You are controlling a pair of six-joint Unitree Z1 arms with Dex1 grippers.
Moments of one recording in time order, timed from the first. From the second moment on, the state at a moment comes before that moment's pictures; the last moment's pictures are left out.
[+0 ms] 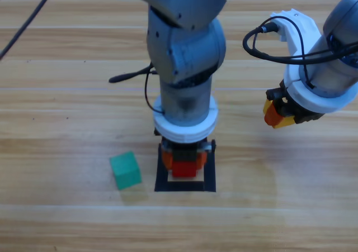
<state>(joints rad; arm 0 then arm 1) -0.90 2.32 -1.88 1.10 0.06 -0.98 0.81 1.94 -1.29 0.59 -0.16 0.45</state>
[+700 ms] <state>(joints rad) -0.90 2.32 -1.82 1.02 0.06 -0.97 0.81 1.94 -1.27 0.57 -0.16 0.45</state>
